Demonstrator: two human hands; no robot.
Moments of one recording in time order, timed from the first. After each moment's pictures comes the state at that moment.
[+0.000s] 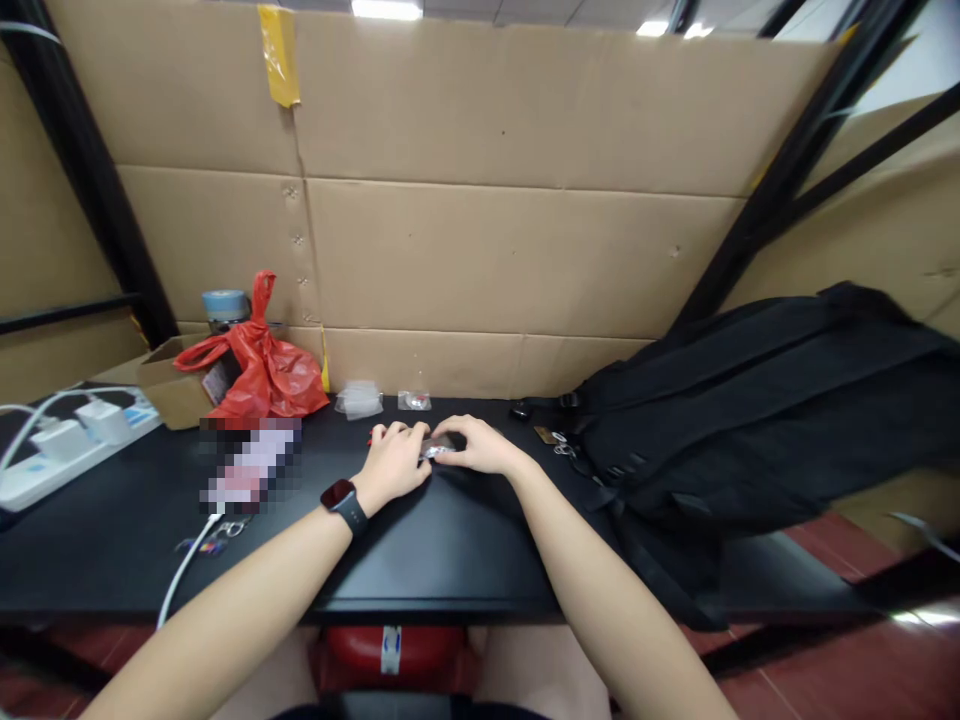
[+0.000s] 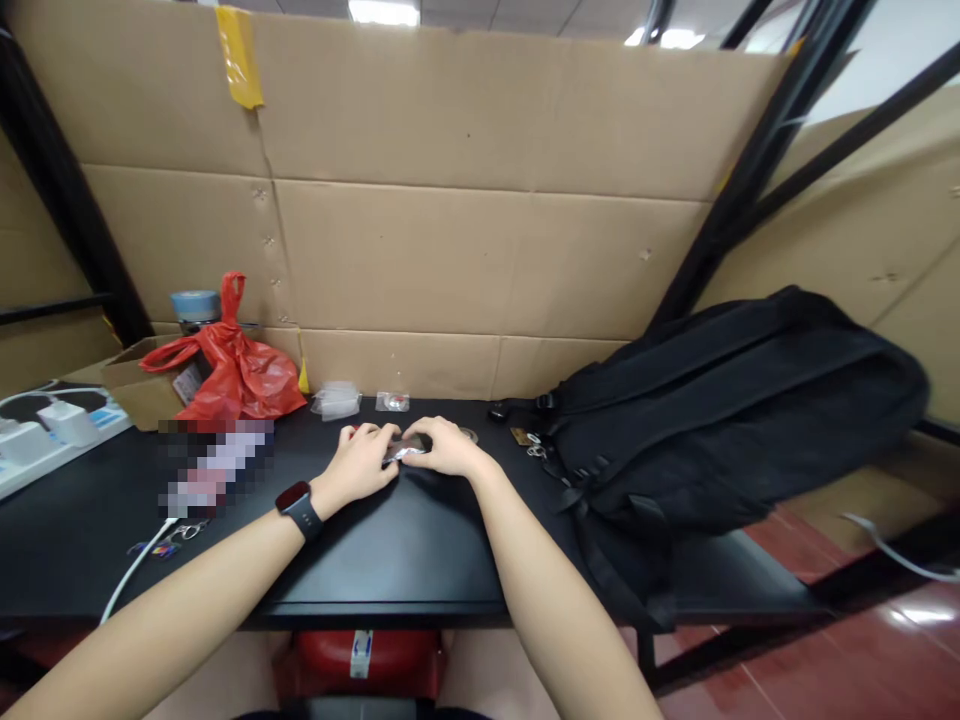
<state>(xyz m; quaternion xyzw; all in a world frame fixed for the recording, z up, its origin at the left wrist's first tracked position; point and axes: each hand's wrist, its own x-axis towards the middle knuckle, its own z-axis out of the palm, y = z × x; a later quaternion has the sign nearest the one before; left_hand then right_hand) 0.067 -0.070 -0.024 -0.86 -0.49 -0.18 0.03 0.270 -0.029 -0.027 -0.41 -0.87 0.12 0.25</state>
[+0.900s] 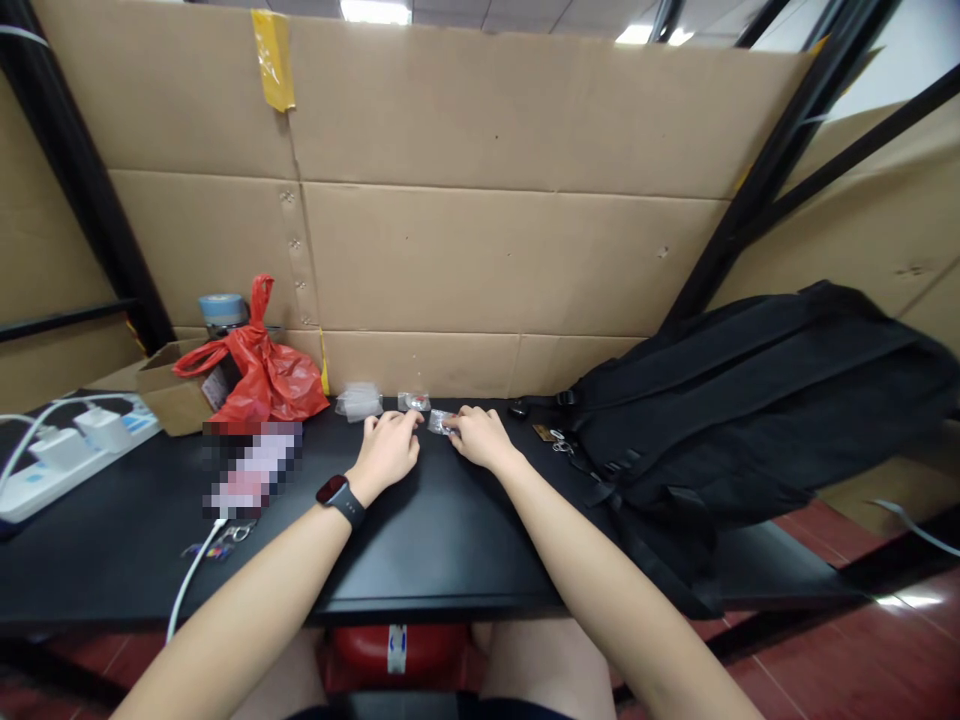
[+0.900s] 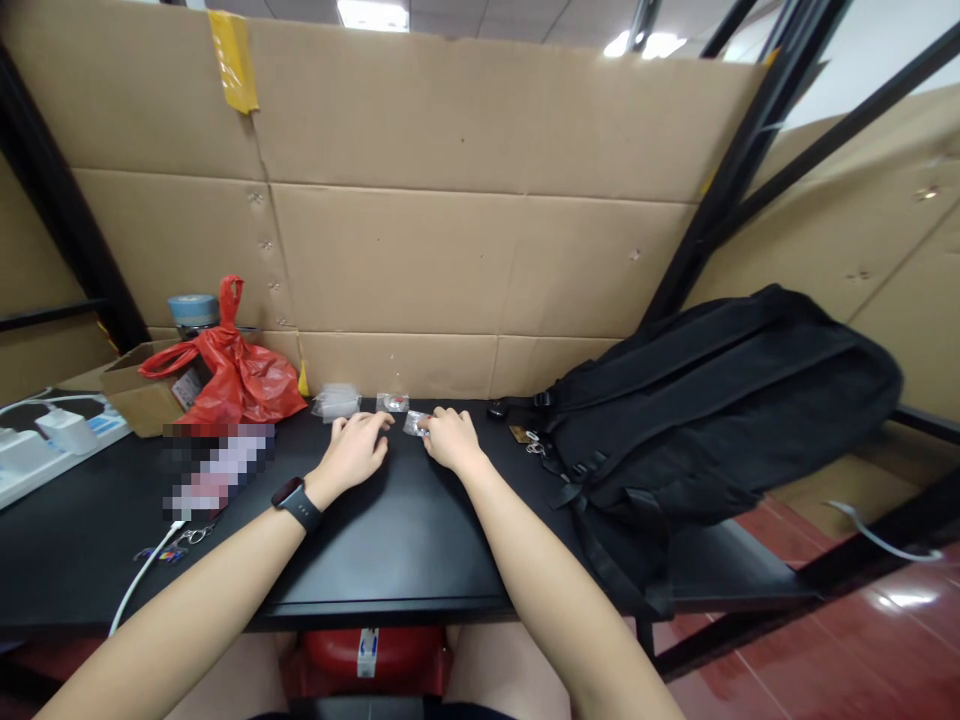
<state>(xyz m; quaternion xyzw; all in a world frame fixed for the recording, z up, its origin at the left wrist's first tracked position) 0.053 -0.053 -0.017 -0.83 -0.49 -0.26 0.01 0.260 -0.025 -0.023 -0.59 -0.80 -0.07 0.09</state>
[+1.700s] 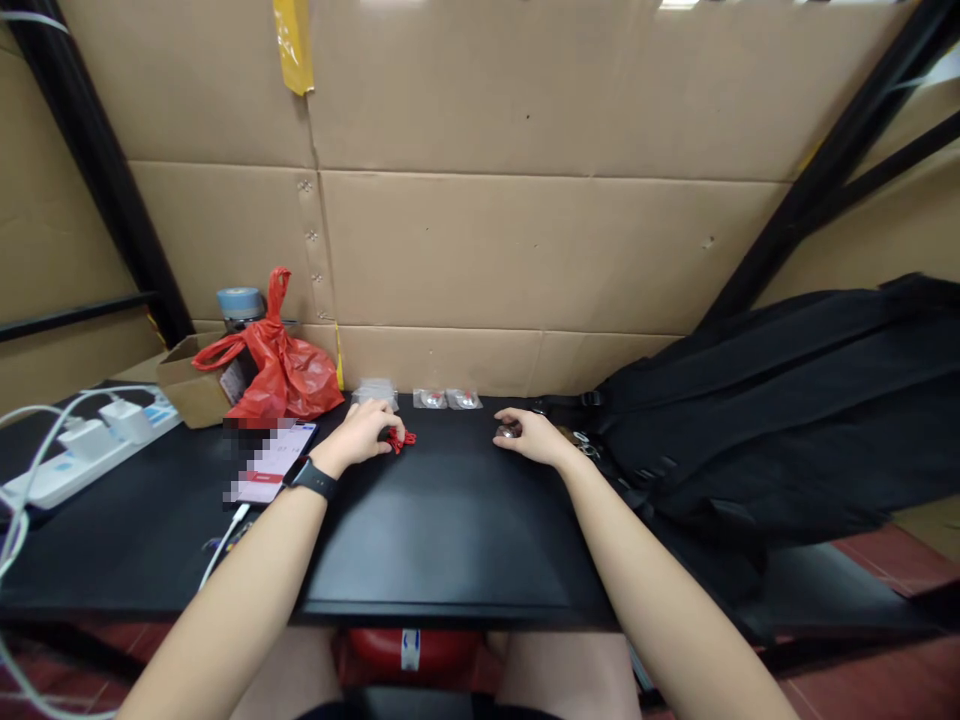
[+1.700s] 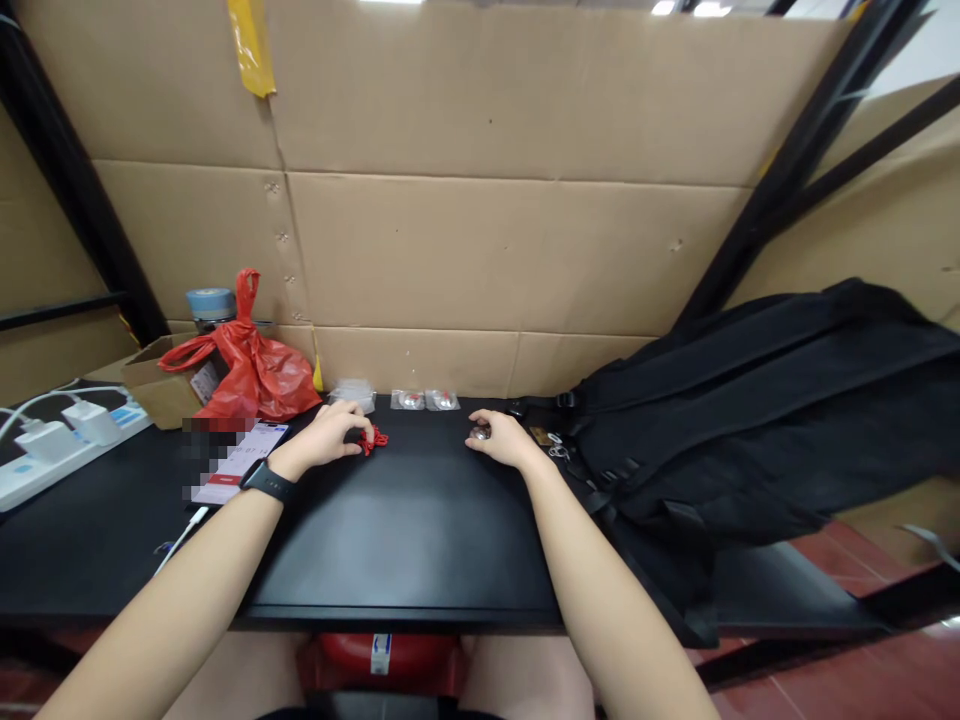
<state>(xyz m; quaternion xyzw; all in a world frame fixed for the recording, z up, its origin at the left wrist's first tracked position) -0.021 -0.021 -0.002 -0.89 -0.43 -0.15 -0.03 0.336 -0.005 -0.044 -0.58 -0.77 0.14 0.25</state>
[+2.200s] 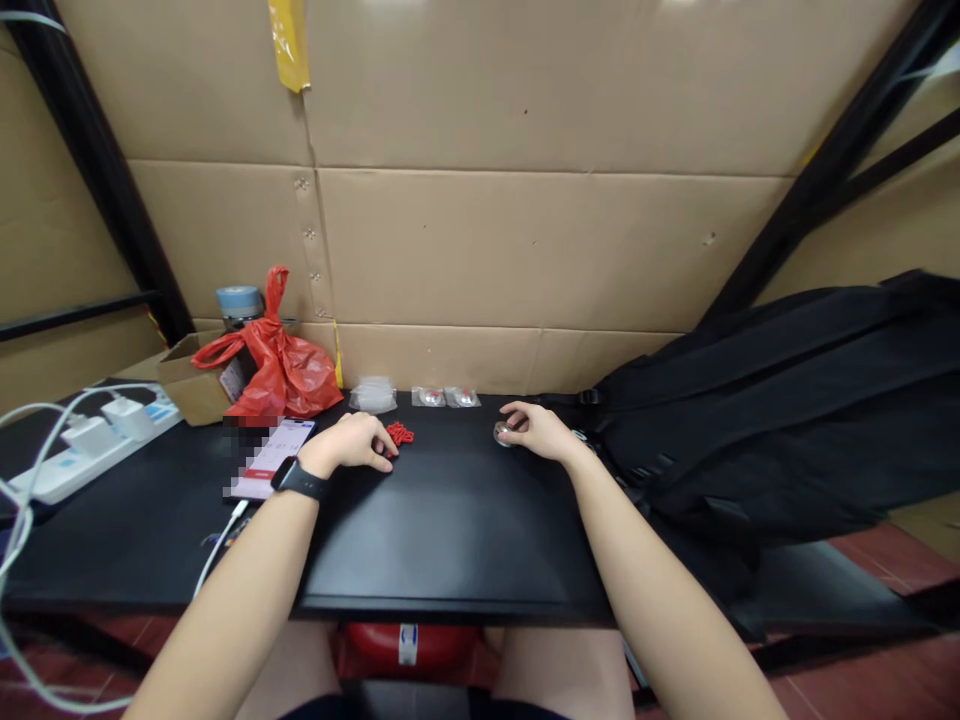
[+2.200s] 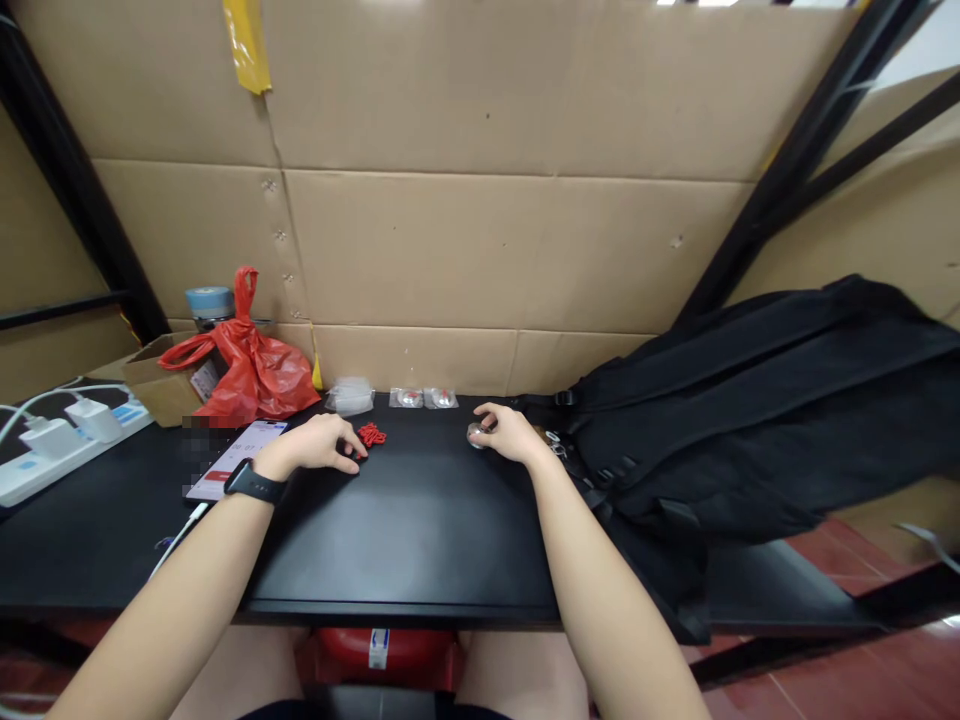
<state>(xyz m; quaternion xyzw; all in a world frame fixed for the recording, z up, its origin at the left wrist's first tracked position) -0.025 -0.028 0.010 -0.89 -0.44 -0.06 -0.13 0.347 -0.005 -0.042 -0.59 -0.74 0.18 0.27</state>
